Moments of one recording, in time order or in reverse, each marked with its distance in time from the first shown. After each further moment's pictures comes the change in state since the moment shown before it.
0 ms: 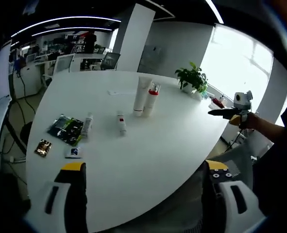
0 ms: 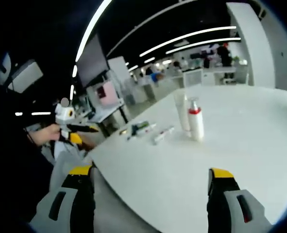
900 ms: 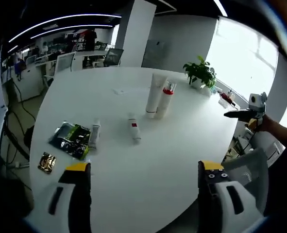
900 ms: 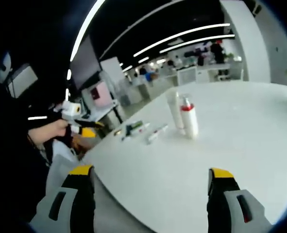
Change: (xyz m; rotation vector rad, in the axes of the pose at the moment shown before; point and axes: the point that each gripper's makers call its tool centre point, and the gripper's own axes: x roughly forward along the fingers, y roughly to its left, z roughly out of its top) left arm 0.051 0.047 0.026 0.030 0.055 0.059; right arm 0.008 -0.014 -0.003 0.044 0.000 -0.036
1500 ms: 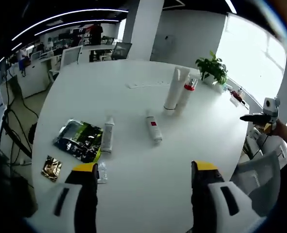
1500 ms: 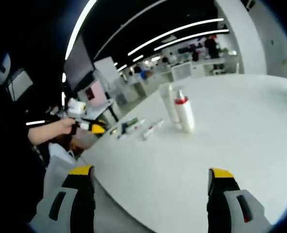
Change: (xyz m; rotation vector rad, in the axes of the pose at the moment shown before) left arm 0.041 0.047 0.000 -0.009 0.060 0.066; right arm 0.011 -0.014 -0.012 0.051 0.022 -0.021
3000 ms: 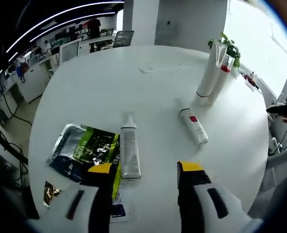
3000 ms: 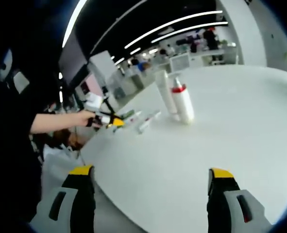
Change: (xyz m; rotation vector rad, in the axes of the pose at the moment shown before) left arm 0.093 0.065 0.001 0.075 0.101 0.077; right arm 0.022 -0.014 -0.012 0.027 0.070 -0.007
